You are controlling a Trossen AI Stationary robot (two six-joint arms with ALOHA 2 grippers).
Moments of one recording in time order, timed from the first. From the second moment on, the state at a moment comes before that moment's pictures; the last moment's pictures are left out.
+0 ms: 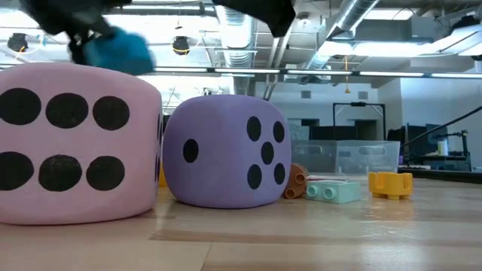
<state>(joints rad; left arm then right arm) -0.51 1.10 0.63 -0.17 -0.39 -0.64 0.40 1.70 1.03 0.40 0.16 0.19</state>
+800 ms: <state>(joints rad) 0.31 1.06 0.63 0.07 -0.59 -0.24 0.37 1.70 1.19 0.36 0.22 0.07</state>
